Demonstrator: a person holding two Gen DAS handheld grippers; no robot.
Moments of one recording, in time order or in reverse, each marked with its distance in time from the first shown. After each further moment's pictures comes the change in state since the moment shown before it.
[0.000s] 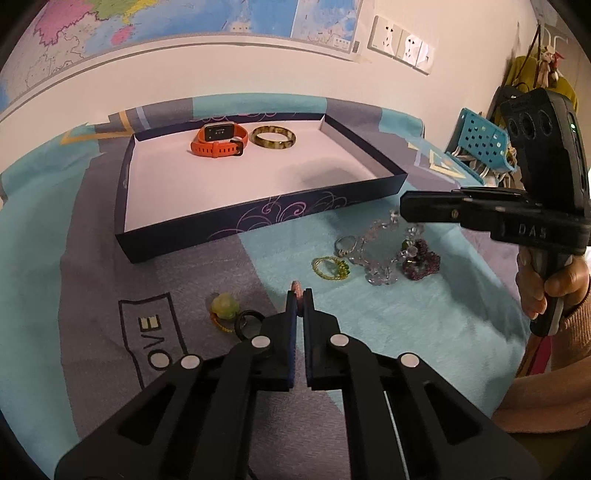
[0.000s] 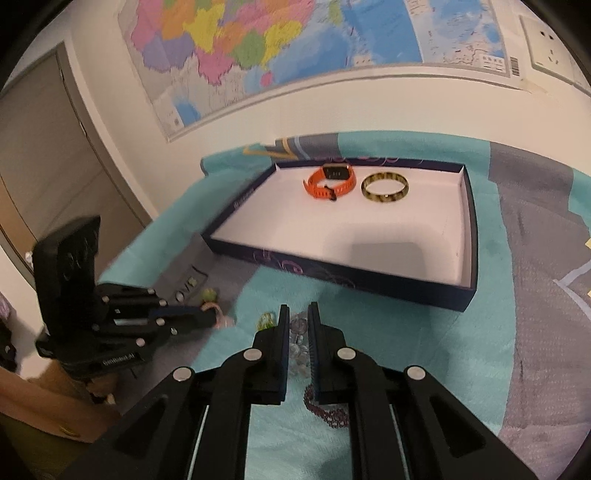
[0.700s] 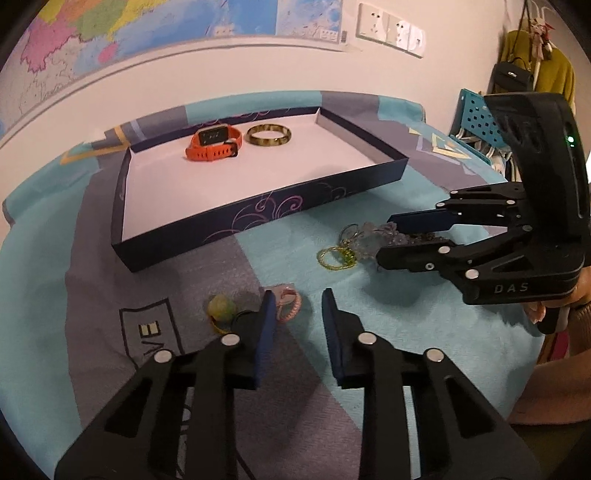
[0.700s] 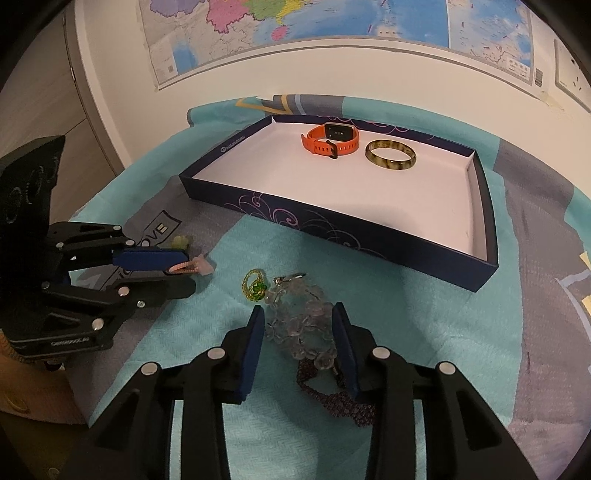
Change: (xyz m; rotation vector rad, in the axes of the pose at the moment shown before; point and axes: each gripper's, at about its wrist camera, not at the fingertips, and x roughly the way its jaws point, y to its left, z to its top) left arm 0.010 -0.012 -0.004 0.081 0.019 0.064; right arm 0.036 0.019 -0.024 -0.133 0.120 -0.144
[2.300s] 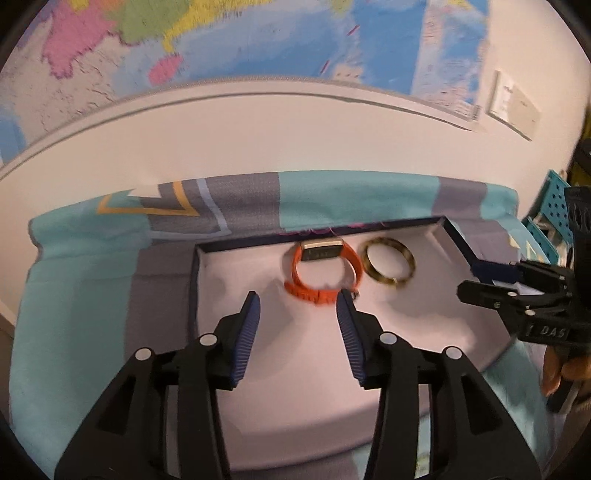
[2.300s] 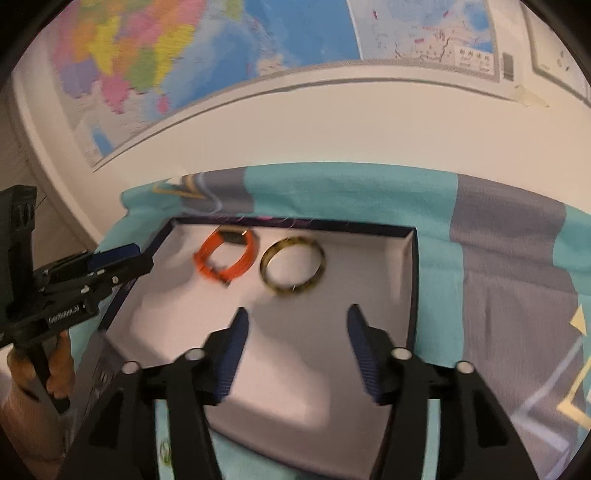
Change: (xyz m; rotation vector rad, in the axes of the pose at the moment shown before) left arm 0.035 0.090 0.135 -0.198 -0.079 0.194; right arm 0.019 -0.103 0.102 0.199 -0.084 -0.039
